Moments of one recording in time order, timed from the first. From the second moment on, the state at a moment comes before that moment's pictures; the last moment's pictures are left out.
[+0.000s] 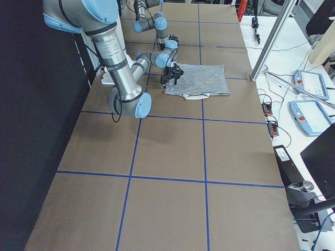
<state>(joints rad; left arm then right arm) -0.33 -2.17 -1.81 -1.55 -1.64 -1.68 0.41 -0.94 1.63 -1.68 1.80 2.17</state>
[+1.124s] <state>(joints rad) -0.33 -2.17 -1.81 -1.55 -1.64 -1.68 0.41 -0.94 1.63 -1.69 1.80 2.17</state>
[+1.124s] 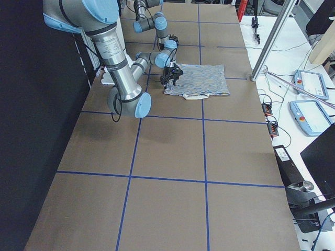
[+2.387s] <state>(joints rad) -0.33 -2.17 -1.80 -1.55 -1.64 -1.67 0.42 -0.92 1.65 -1.68 1.78 2.15</state>
